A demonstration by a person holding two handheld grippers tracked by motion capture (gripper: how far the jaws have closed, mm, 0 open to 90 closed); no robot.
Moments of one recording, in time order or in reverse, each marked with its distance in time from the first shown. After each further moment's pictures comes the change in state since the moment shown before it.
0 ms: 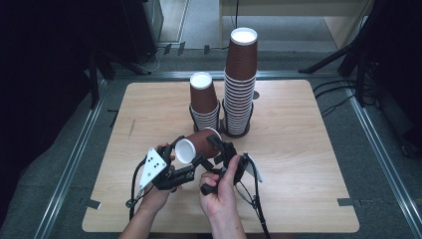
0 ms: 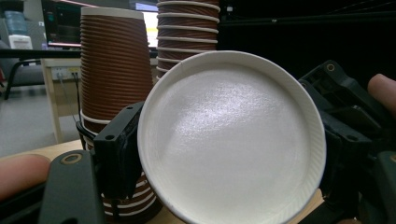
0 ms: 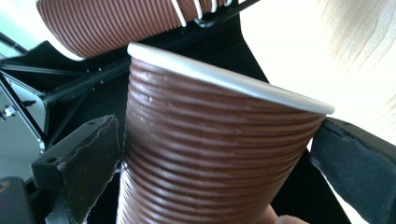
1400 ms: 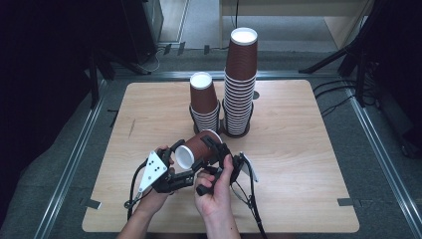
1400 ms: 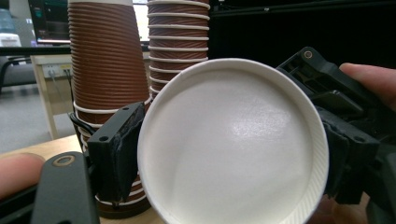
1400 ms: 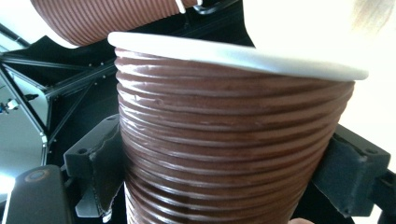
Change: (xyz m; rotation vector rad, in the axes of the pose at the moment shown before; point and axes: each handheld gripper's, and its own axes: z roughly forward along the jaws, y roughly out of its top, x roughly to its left) left arm 0.000 -0.006 -0.004 0.032 -0.033 0.025; right arm -0.005 -0.006 0.007 0.023 0.012 -0.014
